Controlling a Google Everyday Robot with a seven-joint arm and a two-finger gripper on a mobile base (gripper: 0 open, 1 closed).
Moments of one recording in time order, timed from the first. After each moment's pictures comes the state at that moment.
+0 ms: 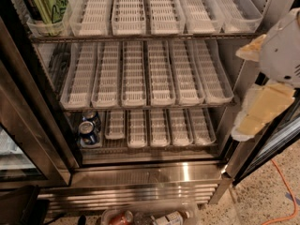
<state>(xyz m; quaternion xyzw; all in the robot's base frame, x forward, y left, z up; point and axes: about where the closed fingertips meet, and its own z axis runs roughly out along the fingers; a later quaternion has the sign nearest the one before) 0.422 -0.172 0.982 -0.61 0.76 -0.01 0.23</state>
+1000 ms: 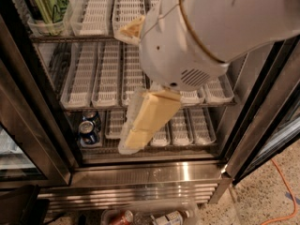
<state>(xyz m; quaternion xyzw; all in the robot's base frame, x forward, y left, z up) 0.374 0.034 1.034 -0.73 0.58 0.08 0.37</state>
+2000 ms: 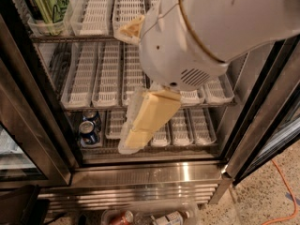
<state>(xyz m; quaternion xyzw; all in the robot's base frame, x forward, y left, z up) 0.374 0.034 1.034 -0.73 0.58 0.08 0.37</state>
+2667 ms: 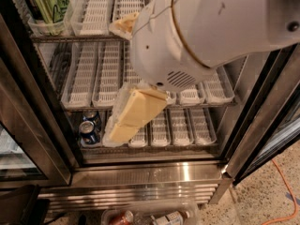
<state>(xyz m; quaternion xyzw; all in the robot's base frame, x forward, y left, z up) 0.383 0.050 1.039 -0.70 0.58 0.09 0.41</state>
